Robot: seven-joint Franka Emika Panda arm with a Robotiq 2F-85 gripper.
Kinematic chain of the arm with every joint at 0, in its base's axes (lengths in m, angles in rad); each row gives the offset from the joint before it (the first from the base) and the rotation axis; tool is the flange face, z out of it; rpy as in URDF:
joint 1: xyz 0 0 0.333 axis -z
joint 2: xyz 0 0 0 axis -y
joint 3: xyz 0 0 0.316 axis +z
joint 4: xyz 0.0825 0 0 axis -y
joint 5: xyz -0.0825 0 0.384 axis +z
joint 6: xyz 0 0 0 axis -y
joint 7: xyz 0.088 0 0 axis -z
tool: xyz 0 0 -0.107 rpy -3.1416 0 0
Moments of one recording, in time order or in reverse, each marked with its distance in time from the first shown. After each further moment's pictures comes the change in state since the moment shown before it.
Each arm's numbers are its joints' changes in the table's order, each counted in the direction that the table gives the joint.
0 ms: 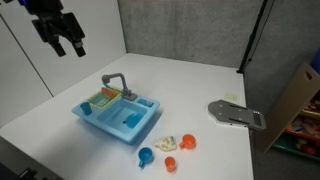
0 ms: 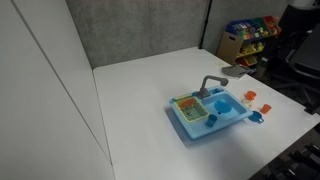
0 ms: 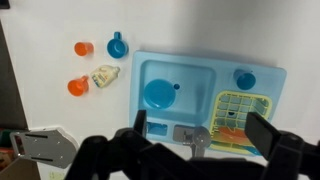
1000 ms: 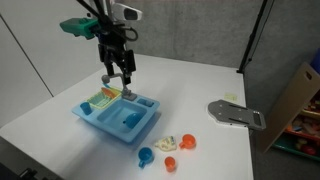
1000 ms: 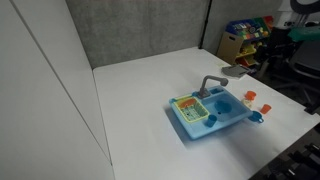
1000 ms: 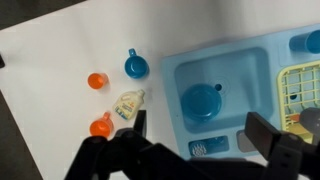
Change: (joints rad) arm 0.094 -0.341 -0.186 0.188 0.088 0.018 -0.002
